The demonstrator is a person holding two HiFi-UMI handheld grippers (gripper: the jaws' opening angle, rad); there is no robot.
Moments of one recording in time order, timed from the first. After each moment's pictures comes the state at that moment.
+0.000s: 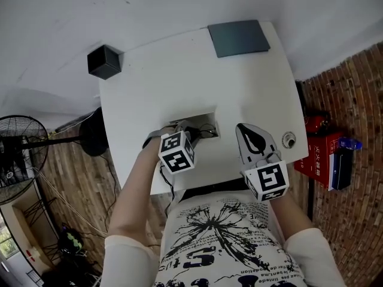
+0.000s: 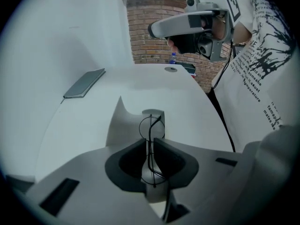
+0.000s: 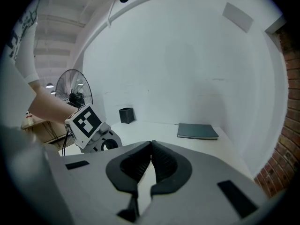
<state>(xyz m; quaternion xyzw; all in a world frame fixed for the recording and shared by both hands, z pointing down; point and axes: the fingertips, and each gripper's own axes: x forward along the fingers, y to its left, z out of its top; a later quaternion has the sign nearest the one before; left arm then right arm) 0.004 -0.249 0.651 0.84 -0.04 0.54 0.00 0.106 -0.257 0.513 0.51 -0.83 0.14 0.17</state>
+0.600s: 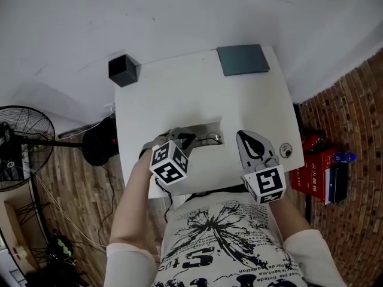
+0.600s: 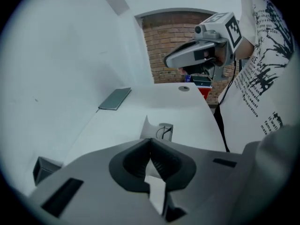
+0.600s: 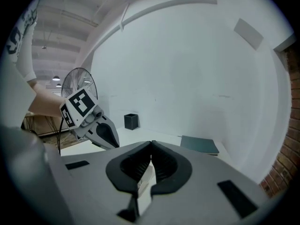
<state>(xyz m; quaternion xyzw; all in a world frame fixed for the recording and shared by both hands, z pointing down) -0.029 -0.253 0.557 0.87 -0.17 0.46 -0.02 0.083 -0.239 0.464 0.50 -0.84 0.08 0.17</state>
